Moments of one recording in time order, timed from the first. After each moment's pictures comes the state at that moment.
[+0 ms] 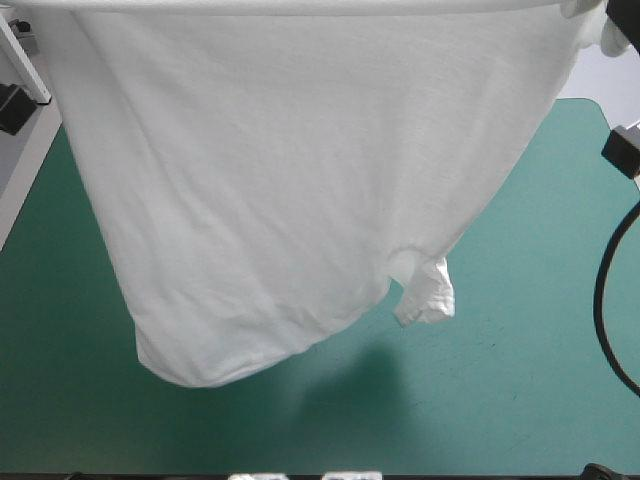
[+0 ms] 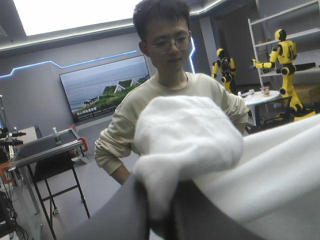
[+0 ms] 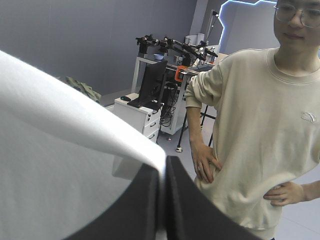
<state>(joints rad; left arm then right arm) -0.31 1.23 -2.36 -0.18 0.93 0.34 0.71 1.26 -2.50 -0.23 1.21 -0.12</state>
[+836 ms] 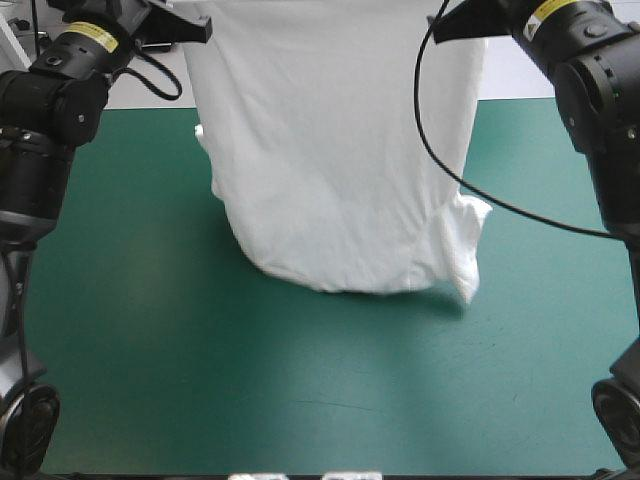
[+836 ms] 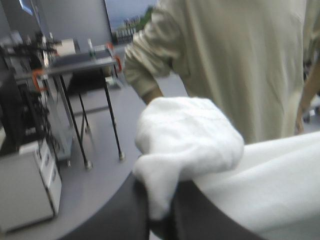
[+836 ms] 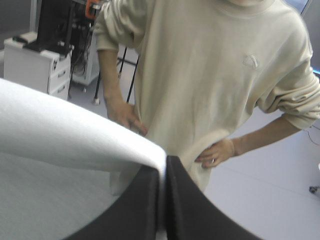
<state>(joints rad) -0.29 1.57 -2.03 0.10 0.42 0.07 0.44 1.63 -2.37 -0.38 0.86 0.00</state>
